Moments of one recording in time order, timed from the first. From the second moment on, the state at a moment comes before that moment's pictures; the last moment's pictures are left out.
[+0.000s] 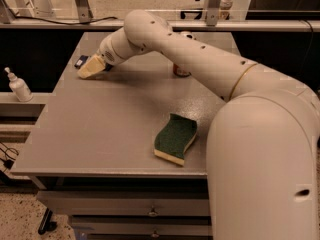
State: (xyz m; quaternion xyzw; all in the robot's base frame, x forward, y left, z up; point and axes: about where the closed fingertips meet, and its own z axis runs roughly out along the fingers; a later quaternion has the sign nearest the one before) arm 0.756 0.208 0.831 -0.51 0.72 0.22 0.42
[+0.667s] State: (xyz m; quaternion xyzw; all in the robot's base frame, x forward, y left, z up) arm 0.757 0.207 0.831 -0.50 0.72 0.22 0.42
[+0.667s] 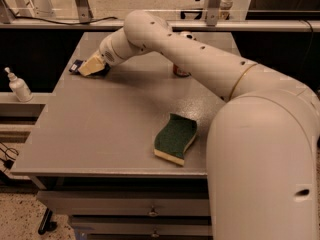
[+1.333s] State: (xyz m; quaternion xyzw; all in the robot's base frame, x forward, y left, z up) arm 0.757 0.207 0.831 -0.50 0.72 0.22 0.42
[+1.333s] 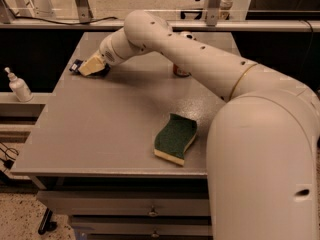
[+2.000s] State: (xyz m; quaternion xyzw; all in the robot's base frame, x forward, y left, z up) arm 0.757 0.207 0.832 -0.50 0.72 0.22 0.42
